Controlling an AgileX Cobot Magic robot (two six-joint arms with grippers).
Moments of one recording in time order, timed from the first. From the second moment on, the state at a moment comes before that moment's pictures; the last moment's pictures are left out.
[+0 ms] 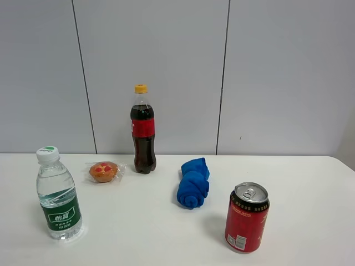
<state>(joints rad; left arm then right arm) 0.14 -0.01 -0.51 -0.03 1.06 0.02 -0.11 0.00 -0.50 -0.06 1.06 0.00</state>
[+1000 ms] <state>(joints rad) 0.14 -0.01 -0.51 -0.03 1.06 0.02 -0.11 0.00 -0.50 -0.06 1.06 0.00</state>
